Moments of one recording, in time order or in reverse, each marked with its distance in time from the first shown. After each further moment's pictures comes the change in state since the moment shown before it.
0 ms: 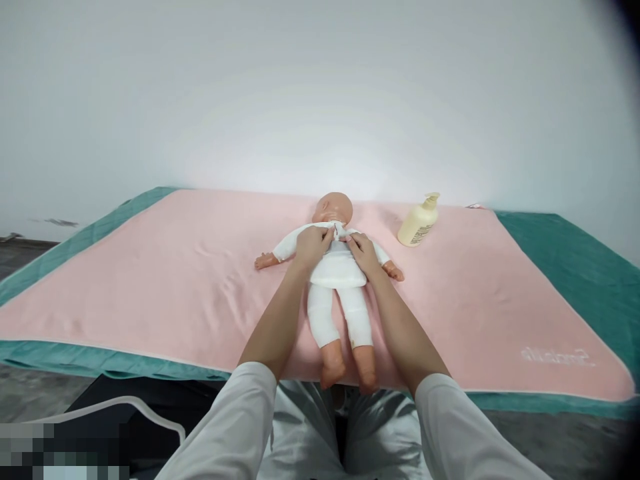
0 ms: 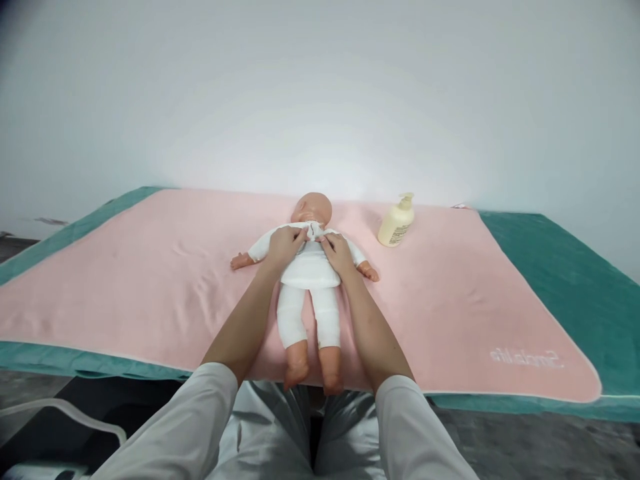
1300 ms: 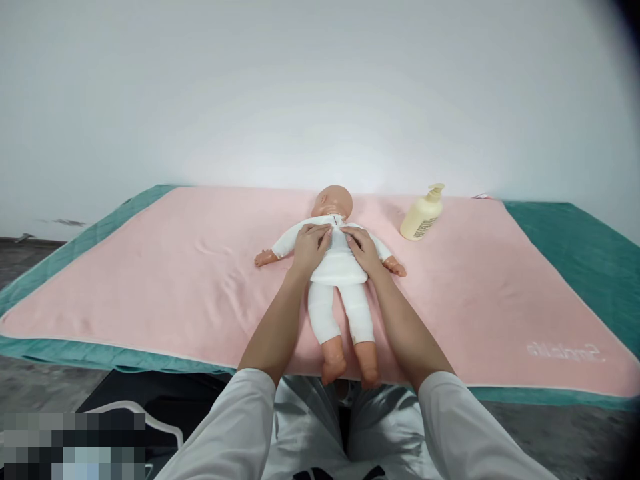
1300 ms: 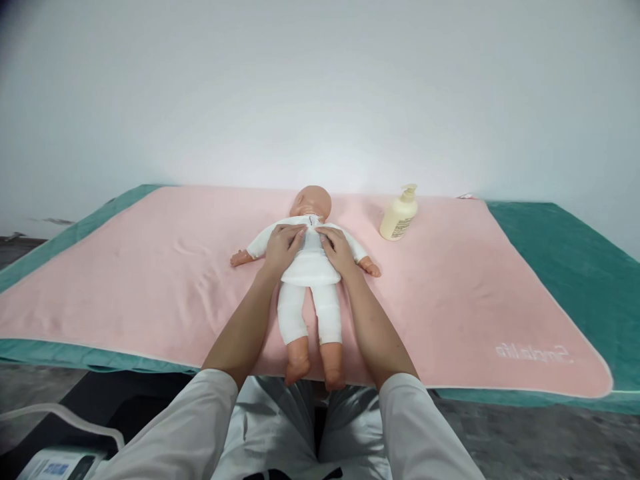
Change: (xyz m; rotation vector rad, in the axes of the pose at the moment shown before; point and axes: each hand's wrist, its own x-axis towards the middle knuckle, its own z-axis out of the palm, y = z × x) left_hand -0.018 -0.014 0.011 -0.103 0.169 0.199; right_hand -0.010 0.000 -0.001 0.072 0.002 -0.022
